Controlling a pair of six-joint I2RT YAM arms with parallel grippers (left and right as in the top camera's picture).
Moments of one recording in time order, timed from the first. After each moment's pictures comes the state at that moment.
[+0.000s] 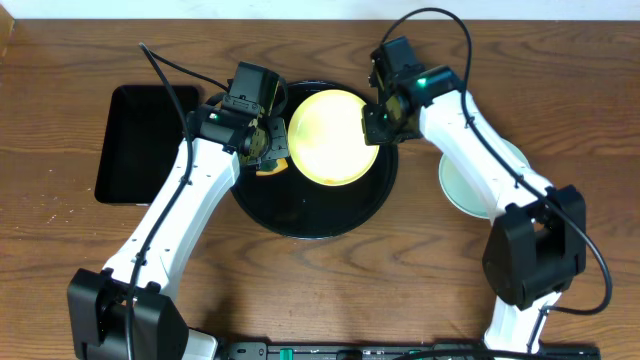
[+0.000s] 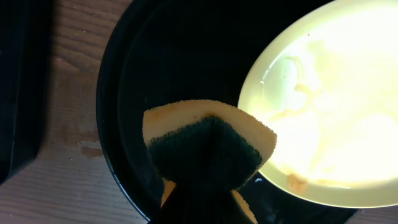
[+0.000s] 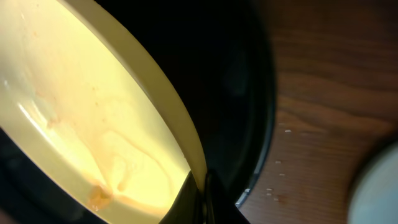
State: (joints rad) left arm -0.31 1.61 1.36 -0.91 -0.06 -0.45; right arm 0.45 1.98 1.71 -0.98 -0.04 0.32
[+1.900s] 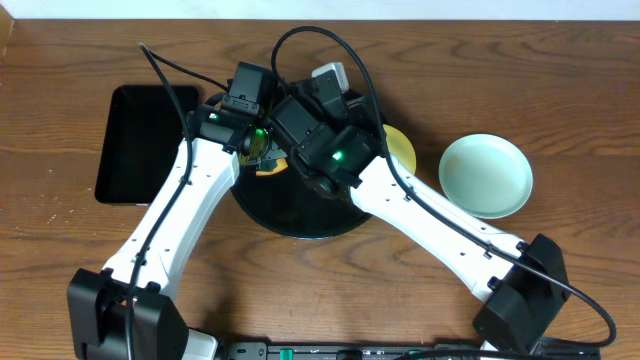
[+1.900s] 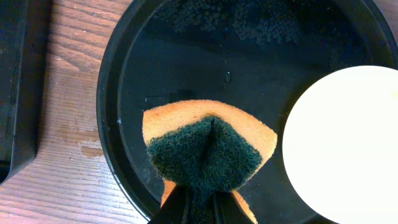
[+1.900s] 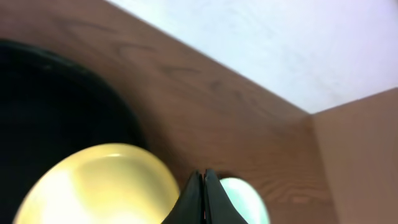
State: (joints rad) left arm -0.31 1.61 1.36 -0.92 -0.06 -0.45; right arm 0.86 1.88 1.71 -0.88 0.97 0.23
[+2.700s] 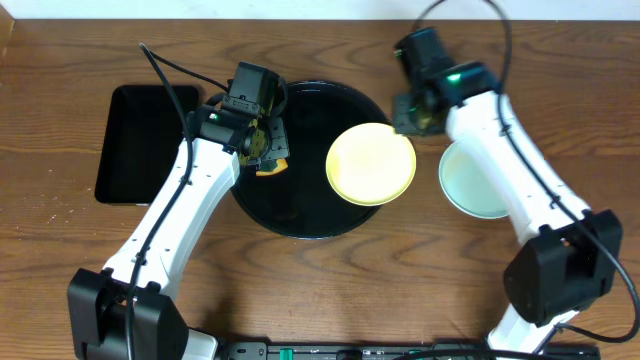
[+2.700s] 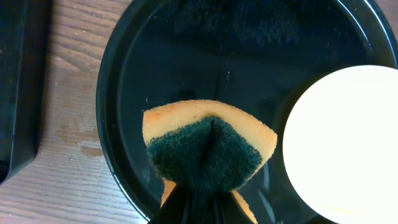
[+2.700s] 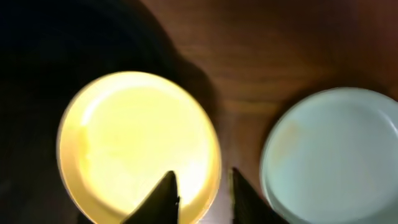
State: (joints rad) left arm -0.31 1.61 1.36 -0.91 -0.06 -0.45; right arm 0.36 1.88 1.71 -1.06 0.11 0.36
